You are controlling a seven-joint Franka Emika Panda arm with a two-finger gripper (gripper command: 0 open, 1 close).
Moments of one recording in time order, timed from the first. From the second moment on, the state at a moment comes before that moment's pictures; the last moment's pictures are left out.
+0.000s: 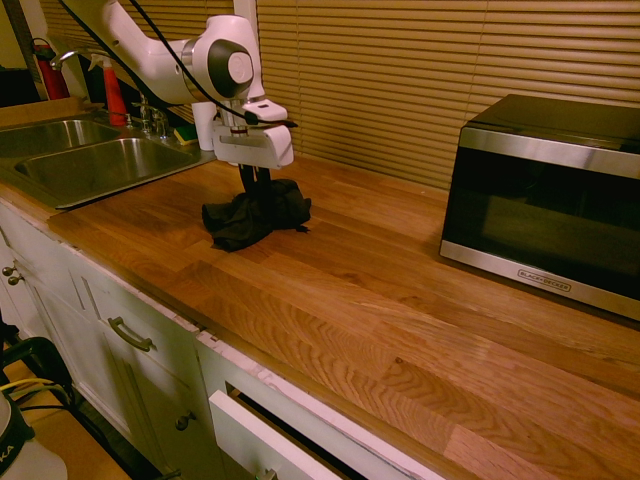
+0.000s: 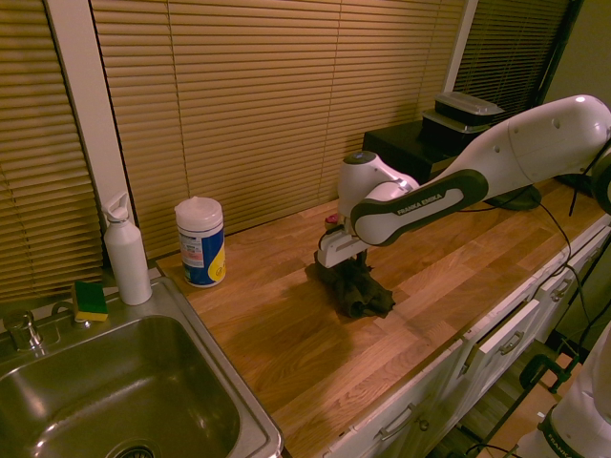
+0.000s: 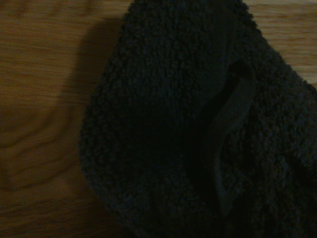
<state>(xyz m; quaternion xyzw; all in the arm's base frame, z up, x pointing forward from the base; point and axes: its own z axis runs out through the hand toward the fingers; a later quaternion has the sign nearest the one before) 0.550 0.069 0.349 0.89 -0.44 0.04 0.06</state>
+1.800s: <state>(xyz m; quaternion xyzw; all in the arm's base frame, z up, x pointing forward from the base) 0.529 0.077 0.353 0.90 -0.44 0.06 0.06</state>
